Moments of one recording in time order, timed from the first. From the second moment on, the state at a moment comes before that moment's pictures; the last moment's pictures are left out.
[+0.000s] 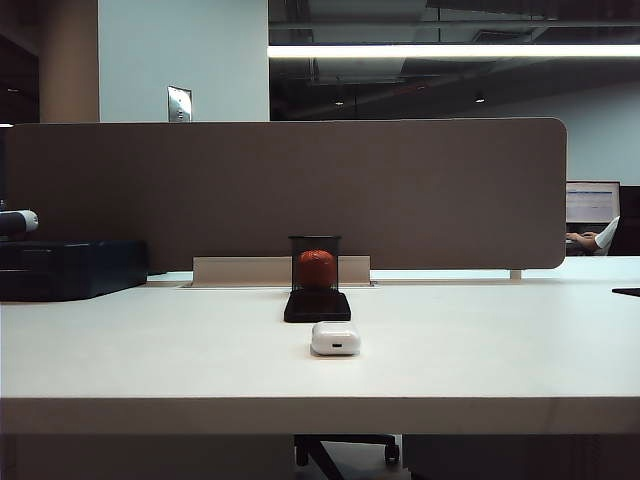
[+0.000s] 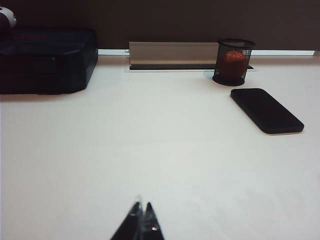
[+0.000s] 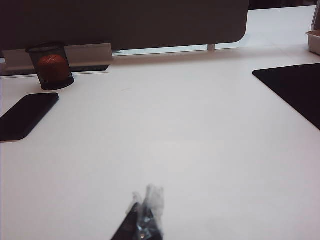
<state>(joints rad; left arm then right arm) -0.05 0.01 0.01 -0.08 0.09 0.00 -0.08 0.00 0.01 -0.07 -0.15 0.08</state>
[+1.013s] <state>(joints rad) -0.05 0.01 0.01 -0.08 0.09 0.00 -0.08 0.00 0.04 -0.07 -0.28 0.09</state>
